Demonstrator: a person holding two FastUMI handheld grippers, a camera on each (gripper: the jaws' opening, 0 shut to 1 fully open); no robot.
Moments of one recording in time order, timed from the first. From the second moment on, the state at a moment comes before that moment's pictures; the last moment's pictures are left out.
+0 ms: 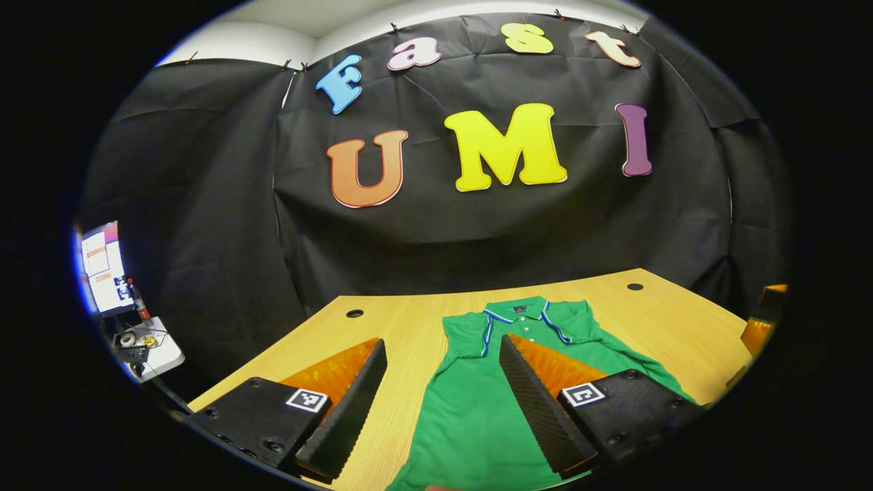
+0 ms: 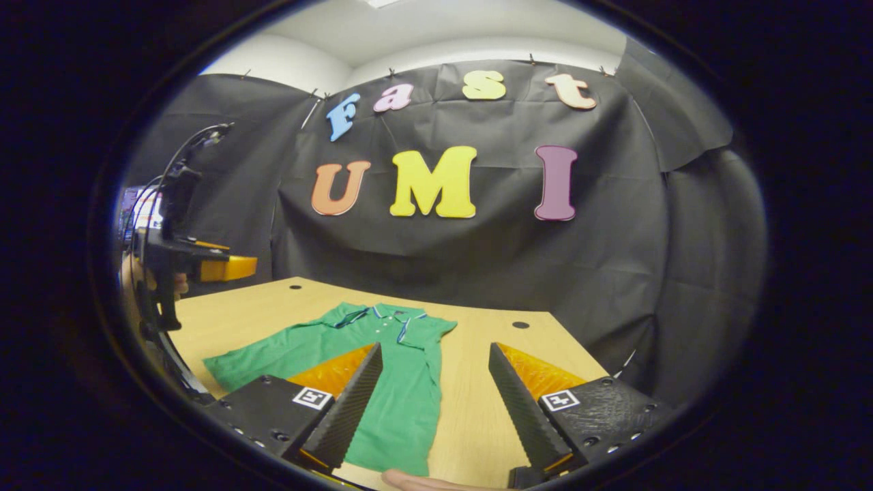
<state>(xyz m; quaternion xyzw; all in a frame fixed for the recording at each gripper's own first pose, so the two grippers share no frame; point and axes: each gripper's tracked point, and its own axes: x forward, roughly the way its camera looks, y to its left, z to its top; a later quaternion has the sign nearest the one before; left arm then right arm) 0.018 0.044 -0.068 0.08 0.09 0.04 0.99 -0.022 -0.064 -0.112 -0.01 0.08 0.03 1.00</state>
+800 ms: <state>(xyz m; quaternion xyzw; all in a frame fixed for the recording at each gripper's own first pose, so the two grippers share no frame) -0.037 0.068 -0.140 0.04 0.12 0.03 0.99 -0.038 -0.072 -0.115 -0.01 0.06 -0.01 1.00</state>
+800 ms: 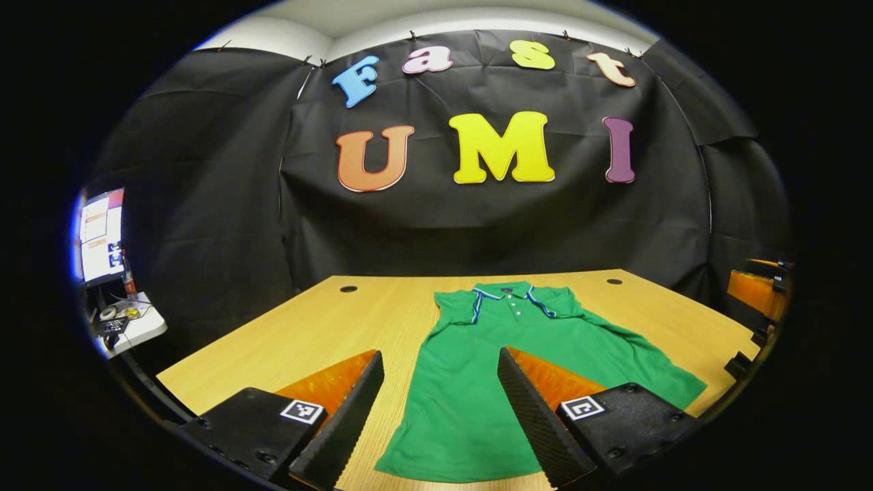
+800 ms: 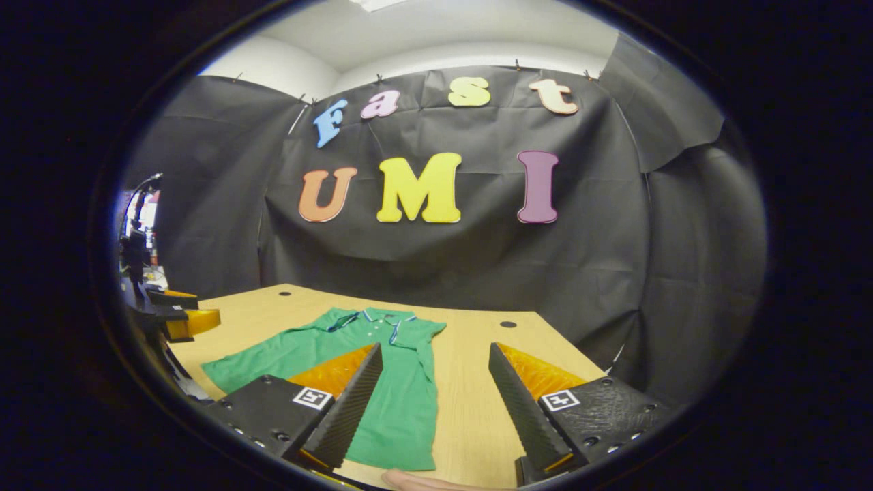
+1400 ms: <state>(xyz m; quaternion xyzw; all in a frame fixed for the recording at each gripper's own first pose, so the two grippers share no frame) -0.052 0.095 -0.233 0.00 0.18 0.03 0.98 -0.060 -0.065 -0.247 -0.01 0.19 0.01 0.98</state>
